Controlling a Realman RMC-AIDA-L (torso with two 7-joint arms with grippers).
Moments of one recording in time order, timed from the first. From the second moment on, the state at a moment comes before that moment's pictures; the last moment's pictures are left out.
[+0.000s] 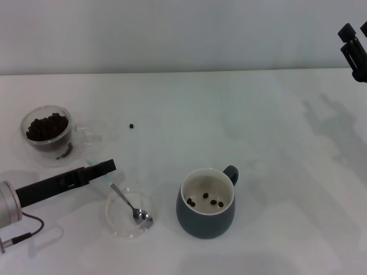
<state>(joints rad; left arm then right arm) -0.49 -2.04 0.88 0.35 1.69 1.24 -1.79 0.37 2.01 -1.52 -0.23 -0.09 -1.37 0.57</state>
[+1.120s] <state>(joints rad) -0.42 -2.02 0.83 0.39 1.68 1.16 -1.78 0.38 2.01 -1.52 -0.23 -0.09 -1.35 0.57</state>
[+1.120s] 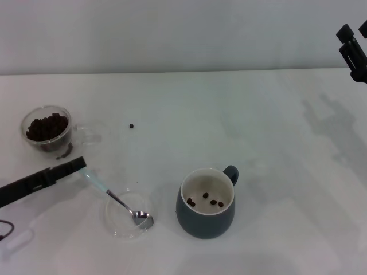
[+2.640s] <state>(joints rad) -0.13 -2.07 0.53 0.68 1.45 1.38 -1.19 0.33 2.00 -1.57 -0.21 -0.11 -1.42 0.46</state>
